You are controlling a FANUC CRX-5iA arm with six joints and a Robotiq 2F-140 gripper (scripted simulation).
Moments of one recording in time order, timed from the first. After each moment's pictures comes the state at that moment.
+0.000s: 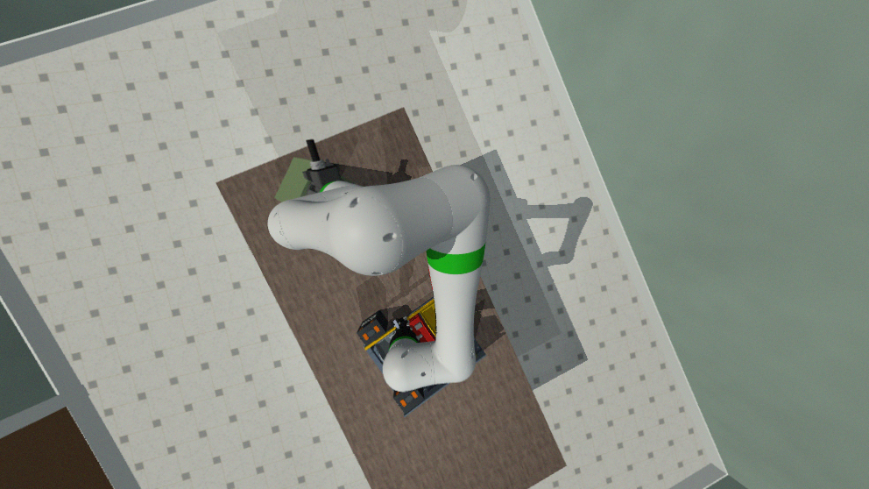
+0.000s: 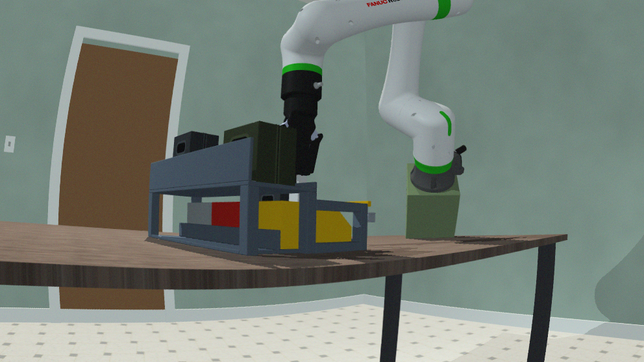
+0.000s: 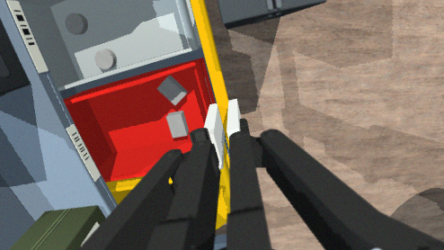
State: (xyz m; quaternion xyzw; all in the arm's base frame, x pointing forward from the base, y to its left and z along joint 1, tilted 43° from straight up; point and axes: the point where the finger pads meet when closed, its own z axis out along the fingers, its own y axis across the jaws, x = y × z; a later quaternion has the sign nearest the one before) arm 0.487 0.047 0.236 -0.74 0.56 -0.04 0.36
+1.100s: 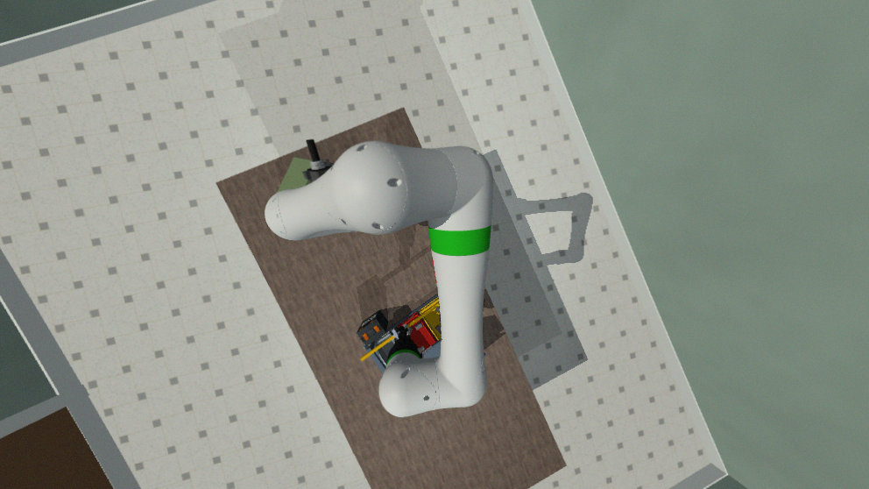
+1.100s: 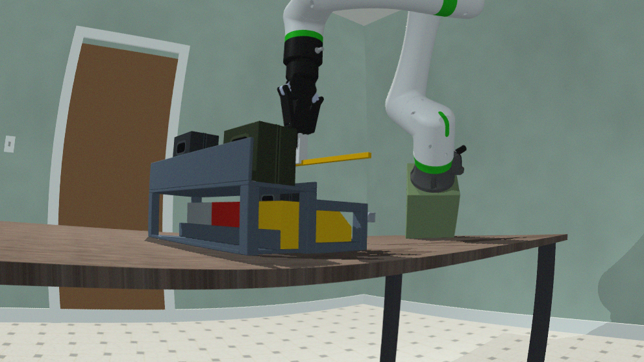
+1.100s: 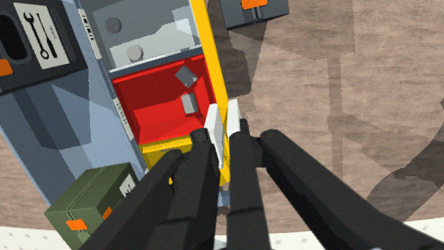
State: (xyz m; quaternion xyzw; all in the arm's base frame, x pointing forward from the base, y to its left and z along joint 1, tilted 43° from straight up) arm 0.446 0.003 0.302 -0.74 0.56 -0.04 0.36
